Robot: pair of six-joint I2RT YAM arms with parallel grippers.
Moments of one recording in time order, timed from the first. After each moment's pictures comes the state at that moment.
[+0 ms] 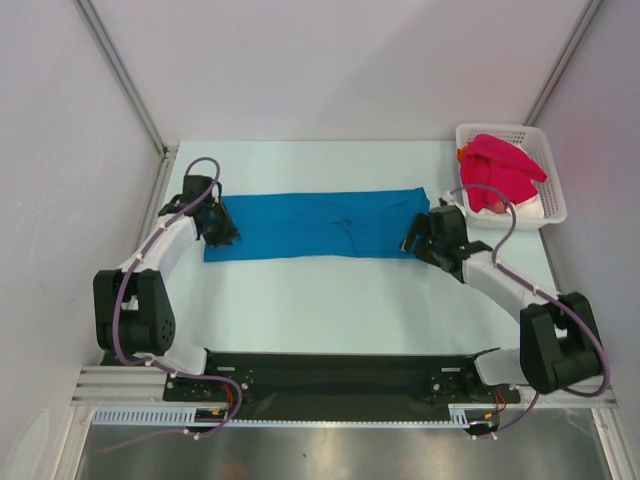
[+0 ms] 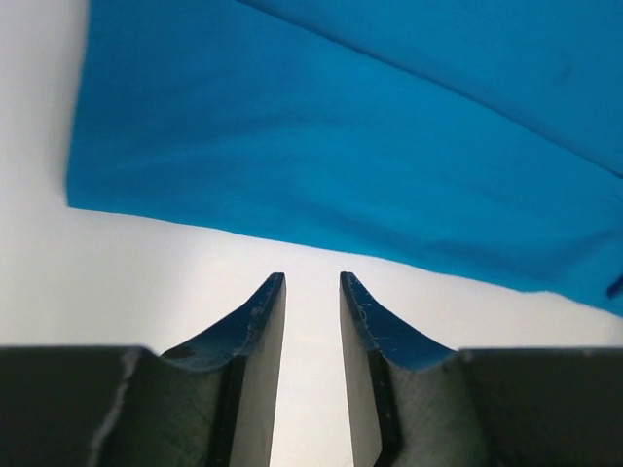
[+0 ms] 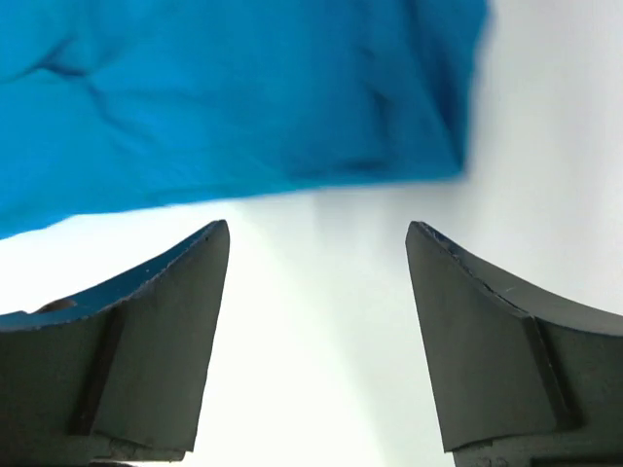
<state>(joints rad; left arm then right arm) -0.01 1.53 1.08 -0.58 0.07 -0.49 0.34 1.38 0.80 -0.19 0.11 0.62</state>
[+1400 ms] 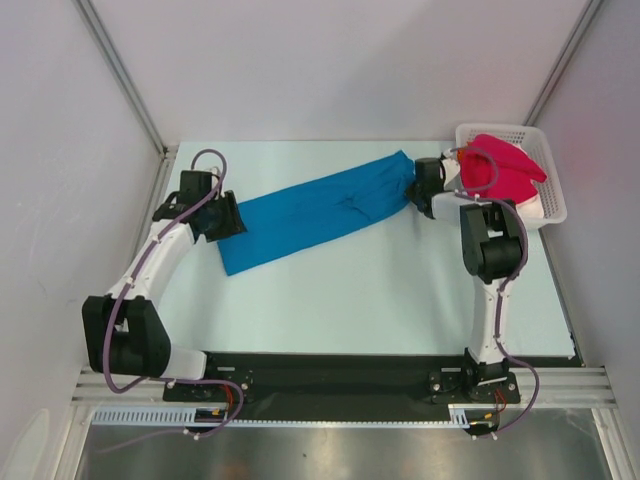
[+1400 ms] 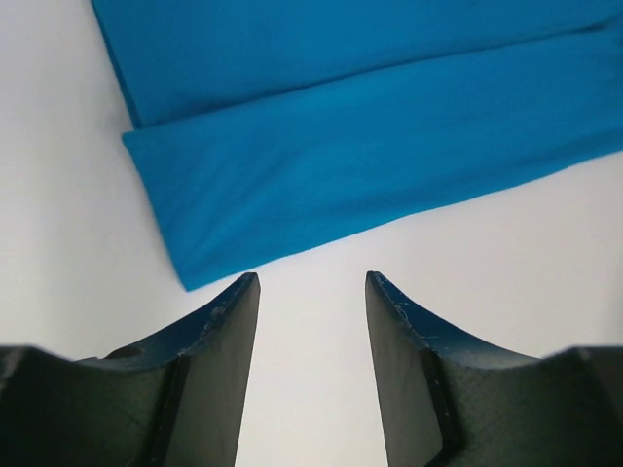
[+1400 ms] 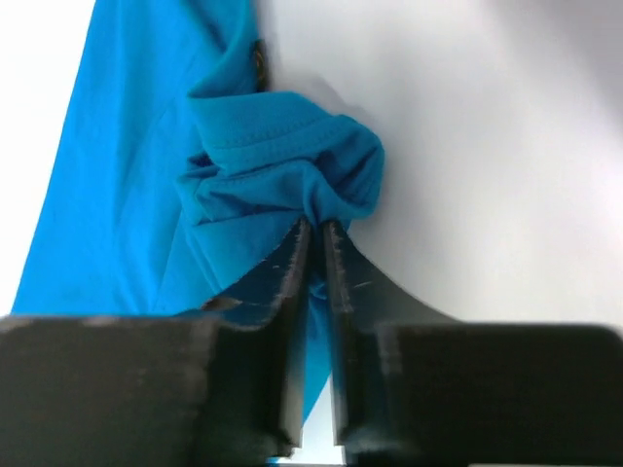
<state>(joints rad) -0.08 1.39 1.11 -0.62 0.10 -0.33 0.19 2.12 1.33 0.16 0.28 0.80</state>
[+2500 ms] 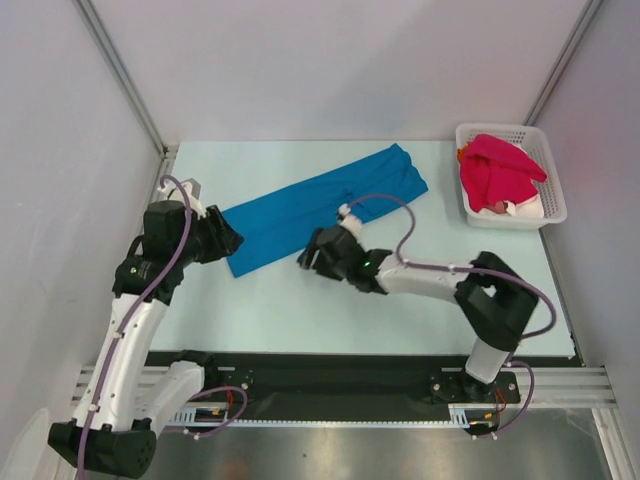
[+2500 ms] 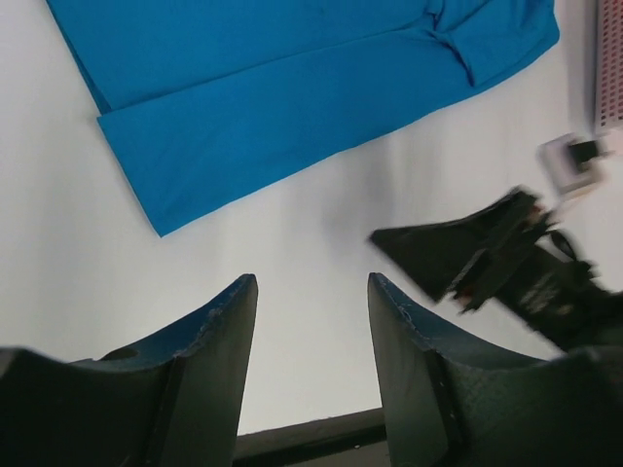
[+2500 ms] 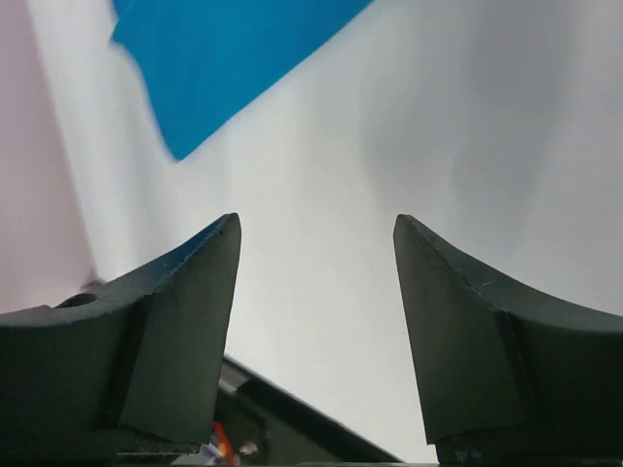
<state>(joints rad) -0.15 0.88 1.02 -0.75 0.15 -0.42 0.89 1.70 1.05 -0.03 0.25 1.05</state>
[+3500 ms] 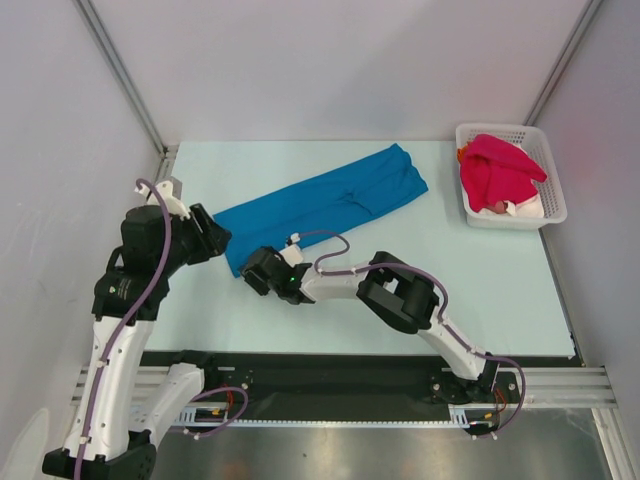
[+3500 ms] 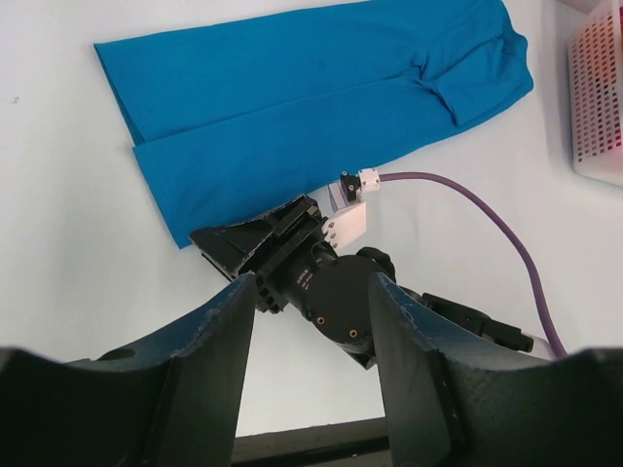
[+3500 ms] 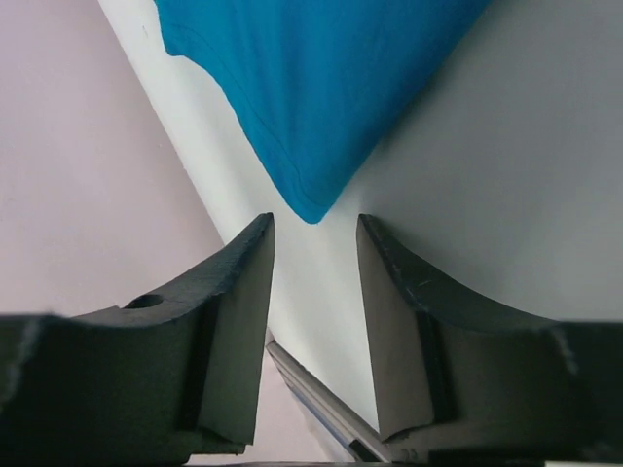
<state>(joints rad) -0.15 0.79 1.13 -0.84 0.09 -0.42 1.13 2.33 1.61 0.06 0.32 1.69</state>
